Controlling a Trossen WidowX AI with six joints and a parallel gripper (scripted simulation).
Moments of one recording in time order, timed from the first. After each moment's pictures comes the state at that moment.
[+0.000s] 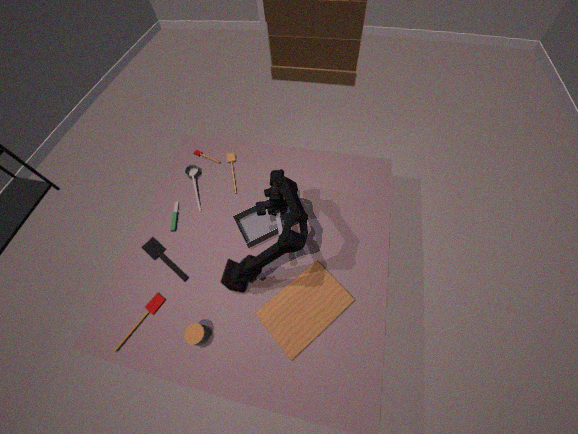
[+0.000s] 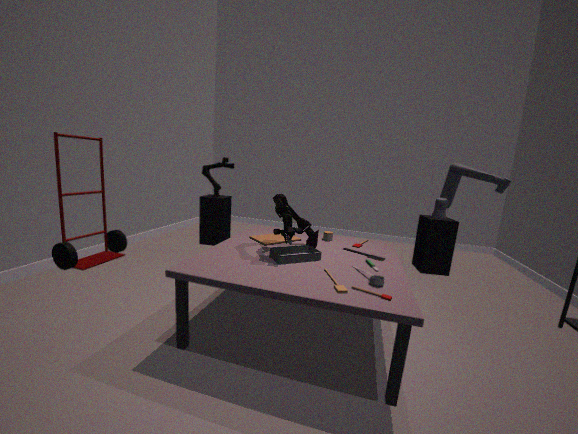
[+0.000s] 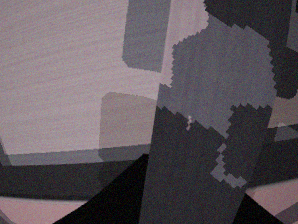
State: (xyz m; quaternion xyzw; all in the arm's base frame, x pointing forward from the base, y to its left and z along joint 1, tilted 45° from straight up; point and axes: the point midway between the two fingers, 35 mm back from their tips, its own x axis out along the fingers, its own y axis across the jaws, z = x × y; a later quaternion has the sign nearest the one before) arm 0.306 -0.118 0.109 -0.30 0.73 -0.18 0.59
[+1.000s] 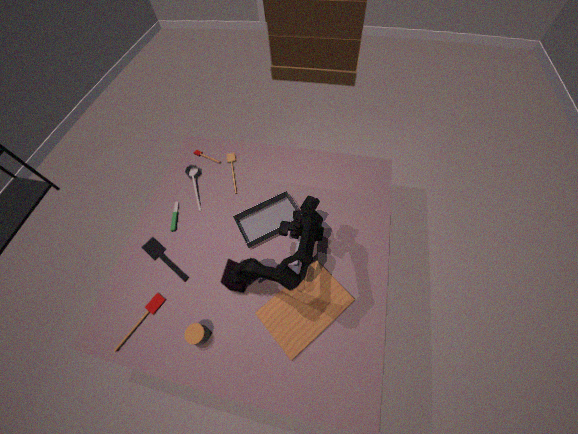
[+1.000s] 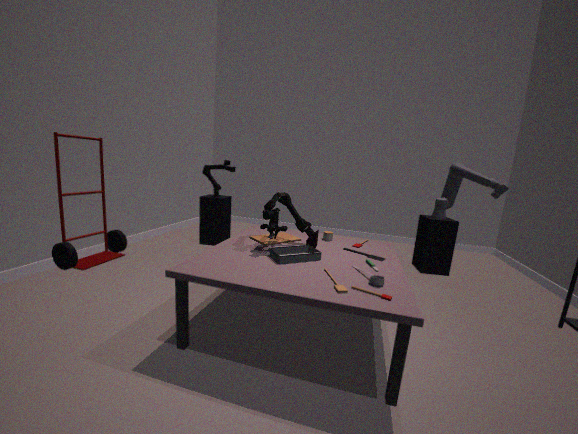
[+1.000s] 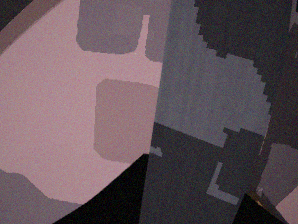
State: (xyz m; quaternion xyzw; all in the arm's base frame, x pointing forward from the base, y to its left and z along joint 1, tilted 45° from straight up) arm 0.188 -0.196 0.194 -0.21 0.68 -0.32 0.63
